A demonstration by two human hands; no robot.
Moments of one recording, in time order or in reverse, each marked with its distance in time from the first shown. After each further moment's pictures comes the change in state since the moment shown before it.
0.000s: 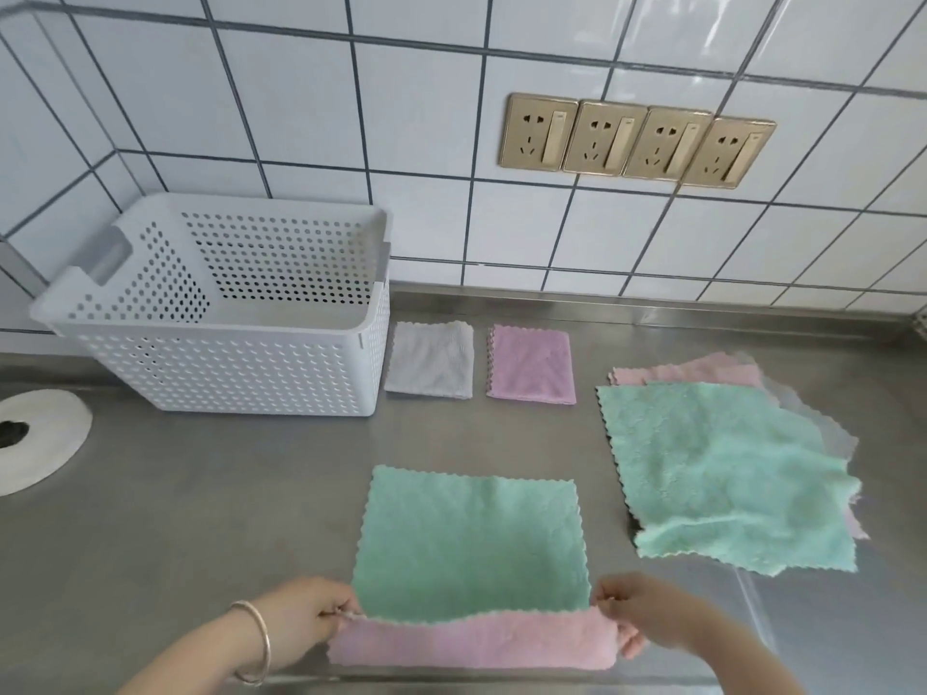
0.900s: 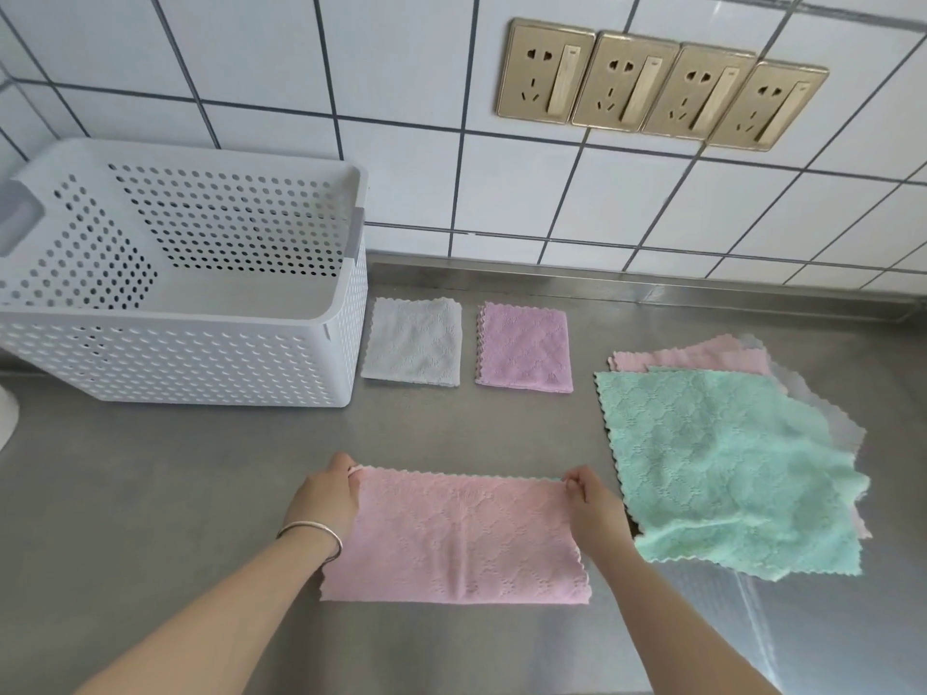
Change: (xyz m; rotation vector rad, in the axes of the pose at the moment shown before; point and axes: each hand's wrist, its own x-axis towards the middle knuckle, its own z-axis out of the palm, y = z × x) left_hand 0.116 0.019 -0.031 -0.101 0.585 -0.296; right_hand 0.094 -0.039 -0.014 0.169 0.711 -0.063
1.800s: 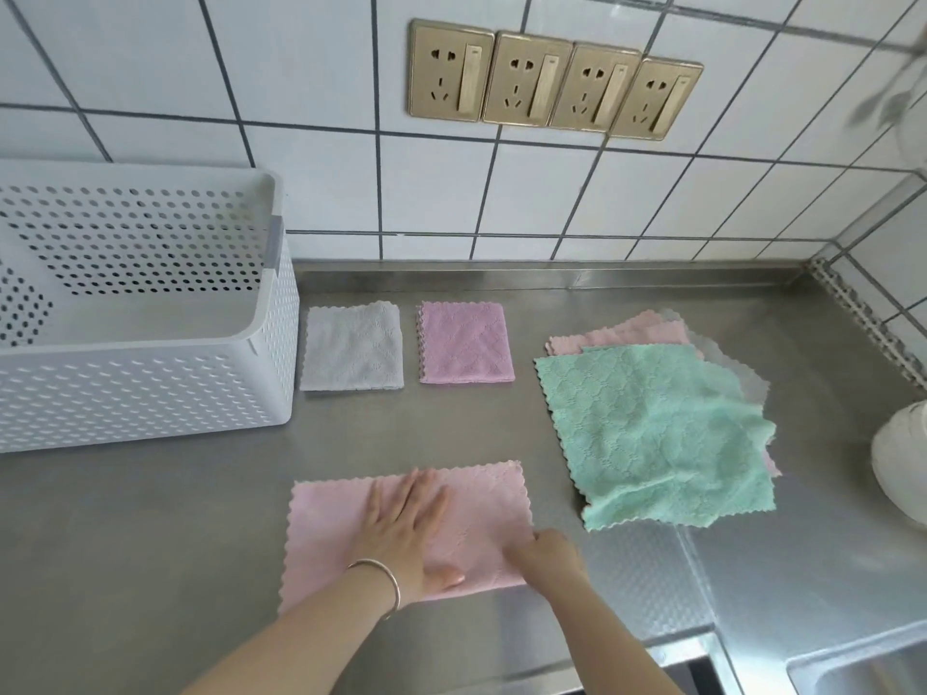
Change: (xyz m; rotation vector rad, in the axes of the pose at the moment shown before) left_hand -0.043 0.071 0.070 0.495 -0.223 0.626; right_hand -0.058 0.007 0.015 -0.062 -0.198 0.425
